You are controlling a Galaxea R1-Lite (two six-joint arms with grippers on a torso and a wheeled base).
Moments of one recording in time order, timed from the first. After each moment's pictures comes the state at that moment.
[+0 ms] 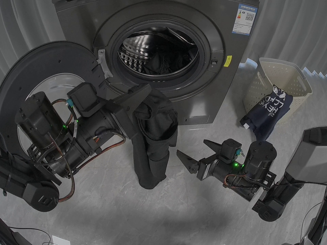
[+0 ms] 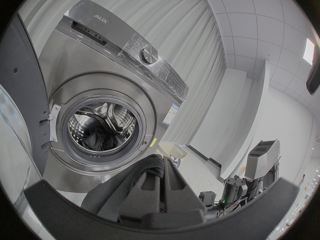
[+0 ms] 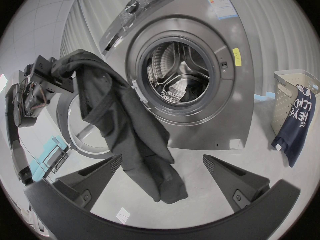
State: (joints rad) left arm -0.61 1.67 -0.64 -1.36 -0.18 -0.22; right arm 0.69 2.05 -0.52 -1.54 -0.07 0.16
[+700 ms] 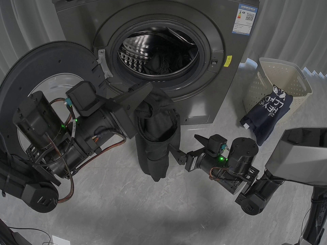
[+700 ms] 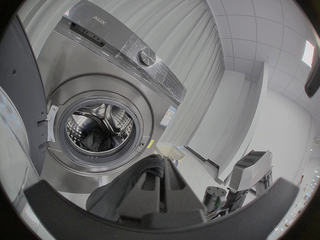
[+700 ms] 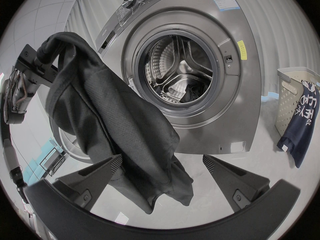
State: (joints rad) left arm -0.63 1.67 -0.64 -1.36 -0.19 -0.23; right arm 0.68 2.19 -0.70 -1.53 -0.07 0.16
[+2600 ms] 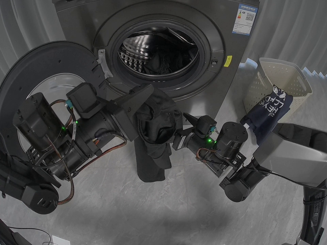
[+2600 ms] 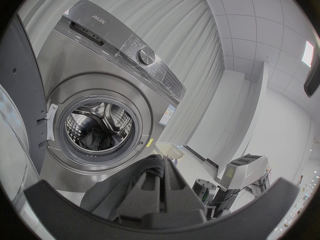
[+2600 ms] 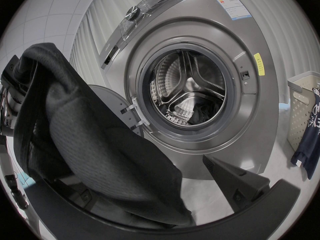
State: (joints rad) left arm -0.63 1.66 -0.63 -1.36 -0.18 -0.23; right arm 0.67 2.28 -0.98 -1.53 -0.03 0.15
